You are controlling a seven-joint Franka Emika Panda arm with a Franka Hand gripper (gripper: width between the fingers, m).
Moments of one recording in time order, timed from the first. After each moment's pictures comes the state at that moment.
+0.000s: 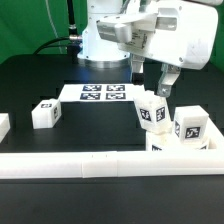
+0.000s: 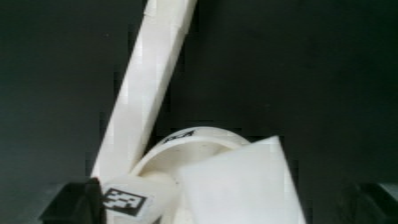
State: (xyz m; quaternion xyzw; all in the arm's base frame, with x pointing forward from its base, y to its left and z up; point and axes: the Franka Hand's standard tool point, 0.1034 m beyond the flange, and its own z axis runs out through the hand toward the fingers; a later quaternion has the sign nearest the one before) arm 0.616 0.040 0.106 0.57 0.81 -0.03 0.11
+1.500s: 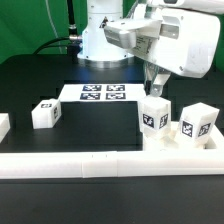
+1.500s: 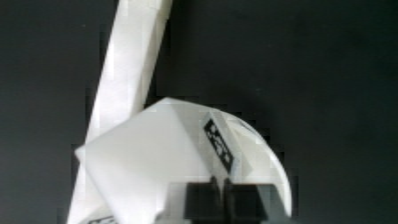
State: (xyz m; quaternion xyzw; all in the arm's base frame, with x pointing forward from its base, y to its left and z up) arm 0.614 0.046 0.100 0.61 0.78 -0.03 0.10
